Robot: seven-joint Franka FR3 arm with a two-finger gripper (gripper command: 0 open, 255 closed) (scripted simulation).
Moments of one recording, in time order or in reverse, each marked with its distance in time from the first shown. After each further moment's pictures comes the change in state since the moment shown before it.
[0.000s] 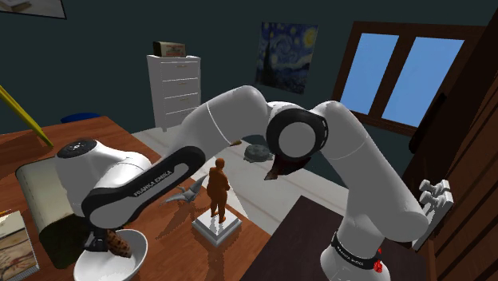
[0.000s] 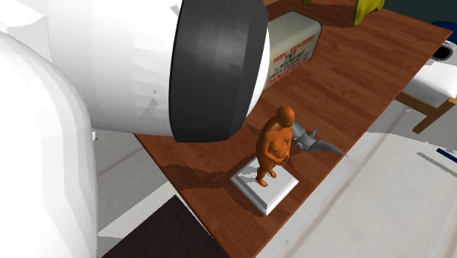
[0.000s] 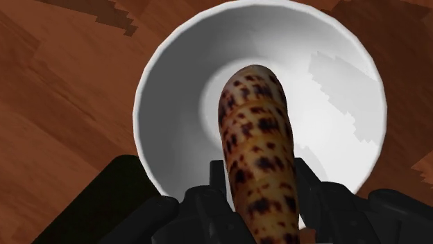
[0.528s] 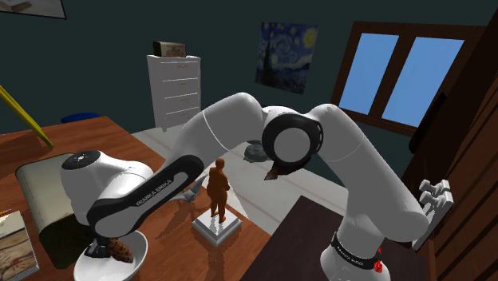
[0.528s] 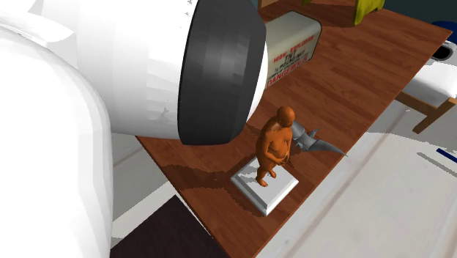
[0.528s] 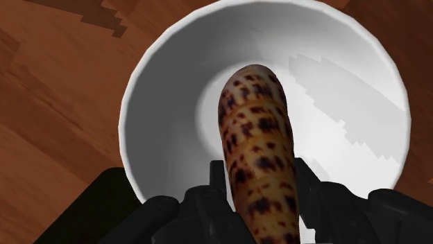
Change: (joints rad) arm 0.004 0.040 -0.008 -0.004 -0.010 0.044 0.008
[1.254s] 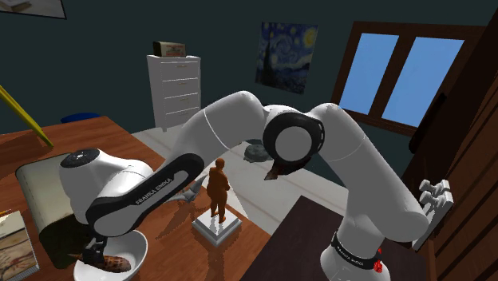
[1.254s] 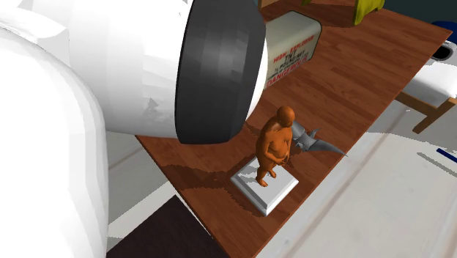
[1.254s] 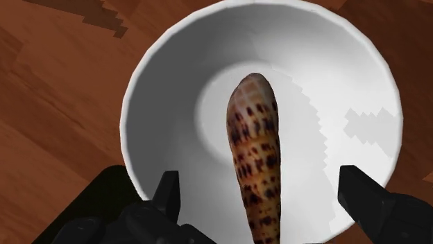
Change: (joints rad) arm 0.001 -0.011 0.002 -0.004 0.002 -0.007 0.001
